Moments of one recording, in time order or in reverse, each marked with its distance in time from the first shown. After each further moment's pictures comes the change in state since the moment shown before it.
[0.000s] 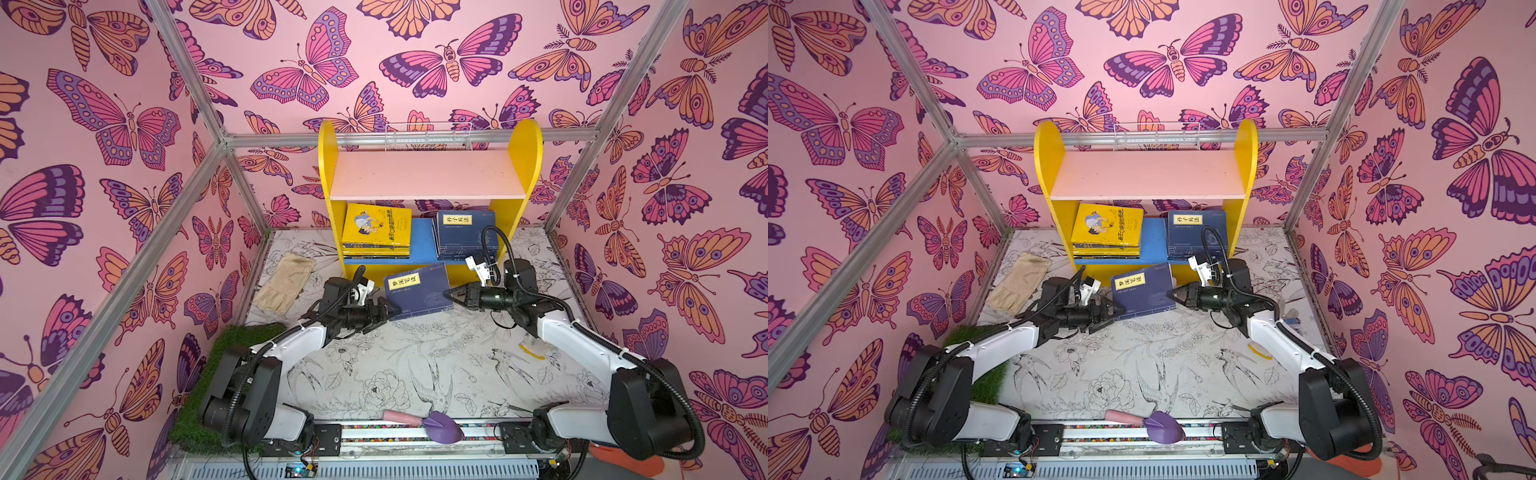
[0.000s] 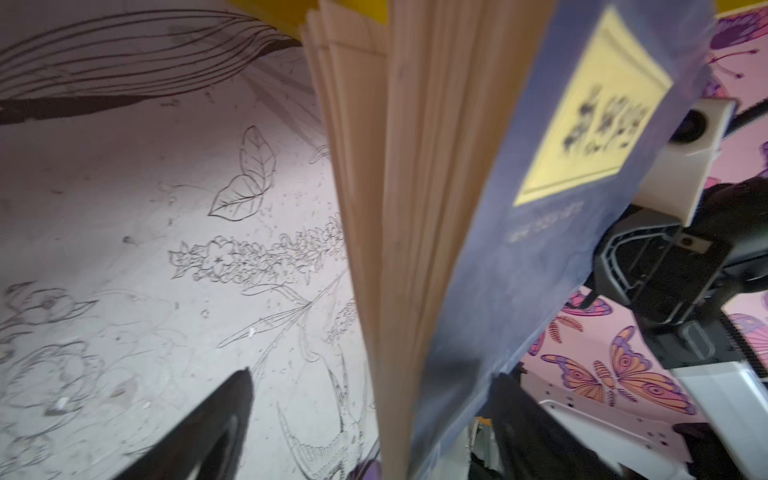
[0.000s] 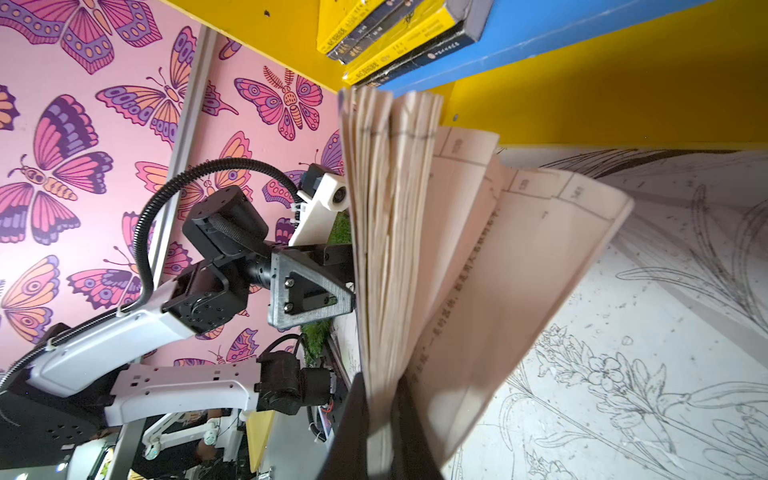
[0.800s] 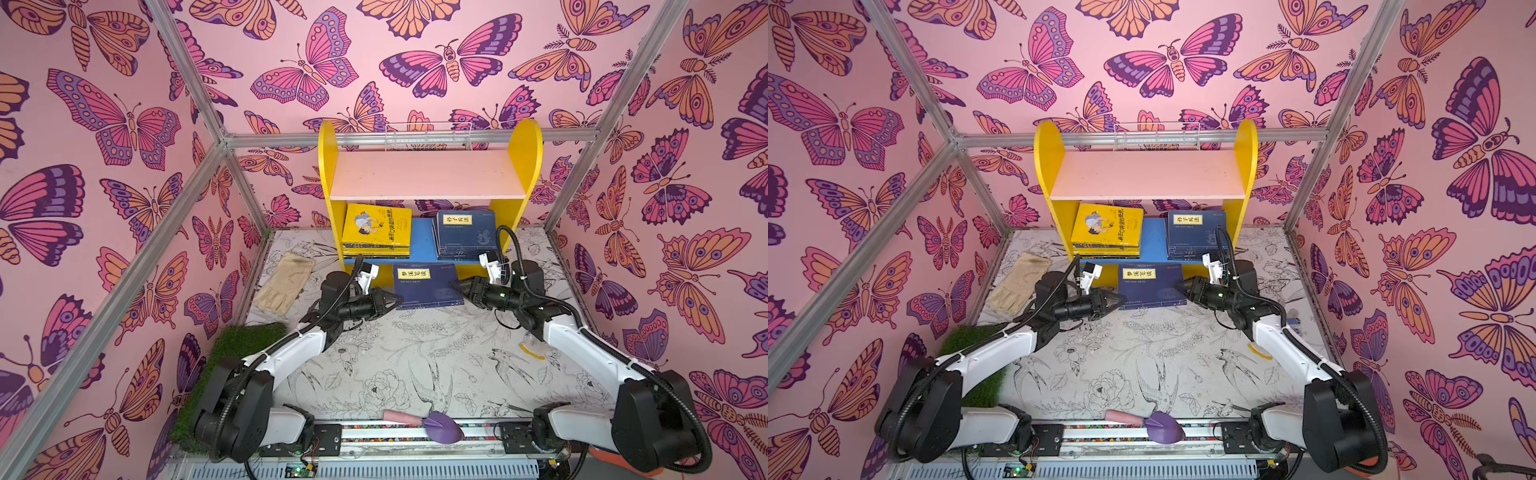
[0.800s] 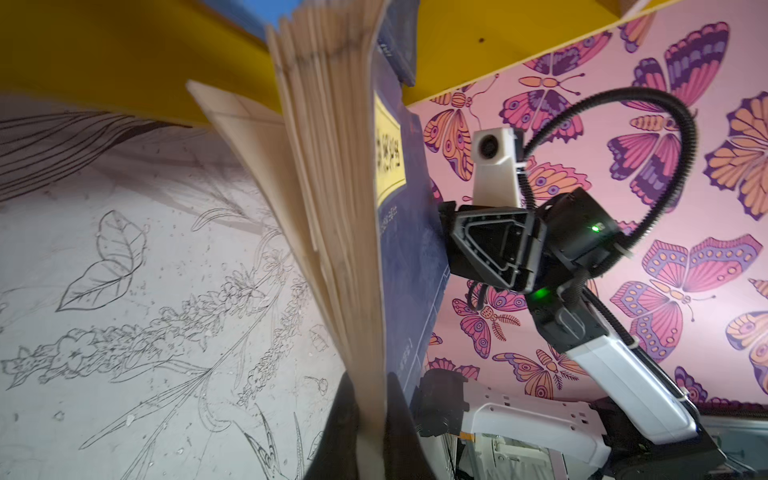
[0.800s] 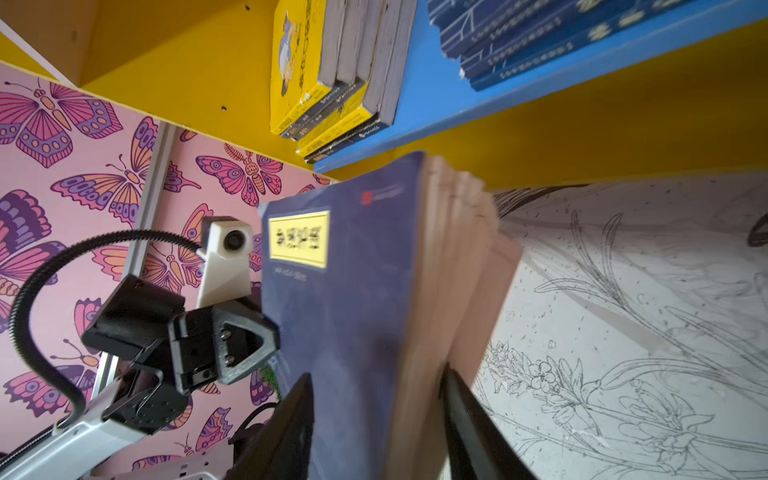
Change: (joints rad) left arm -0.062 -0.101 0.003 0.250 -0.013 -0.145; right arm -0.047 -0.071 -0.039 -0.010 0.206 0.076
